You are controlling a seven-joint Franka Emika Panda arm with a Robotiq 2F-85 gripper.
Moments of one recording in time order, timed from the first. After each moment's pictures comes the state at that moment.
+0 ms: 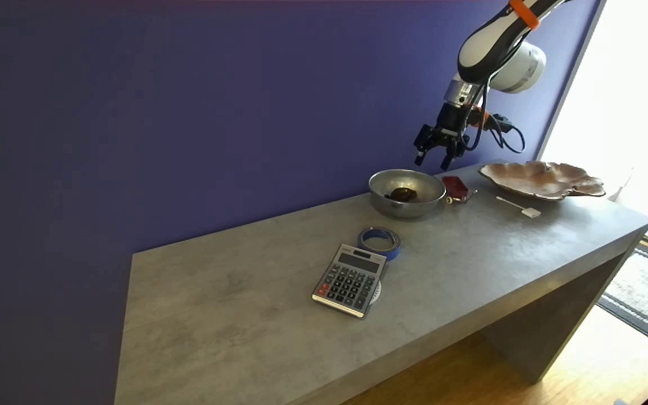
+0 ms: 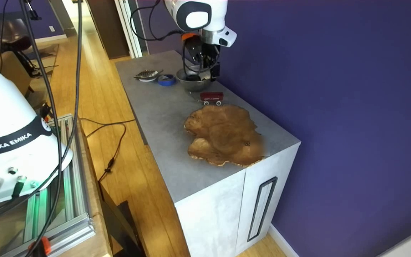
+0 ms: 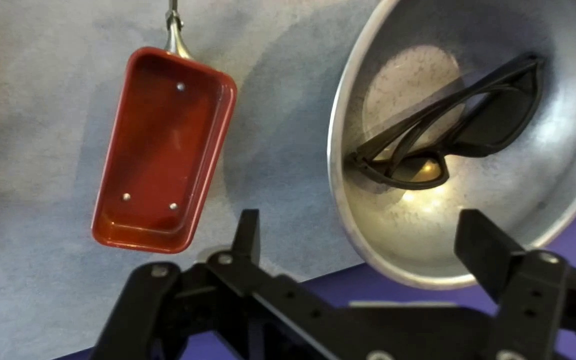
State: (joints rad) arm 0.00 0.58 0.16 -1.94 0.35 2.62 0.05
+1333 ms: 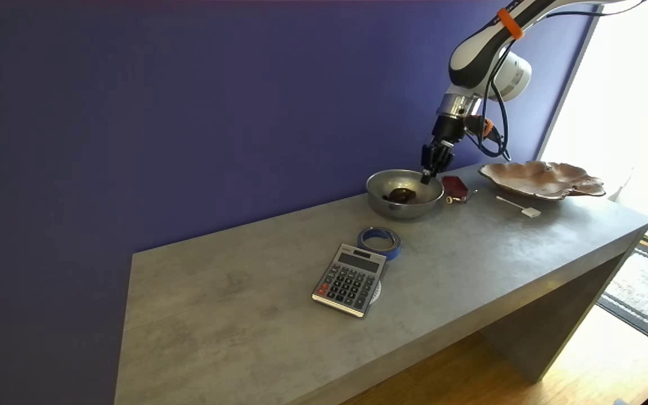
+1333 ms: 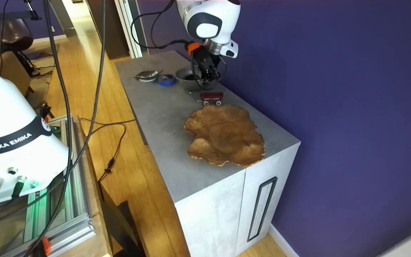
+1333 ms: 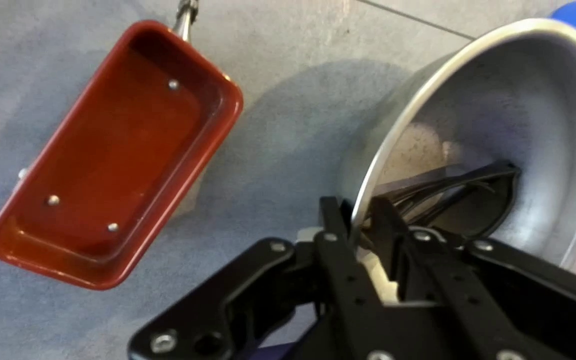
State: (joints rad) arm -0.12 0.70 0.27 -1.82 0.38 2.44 -0.31
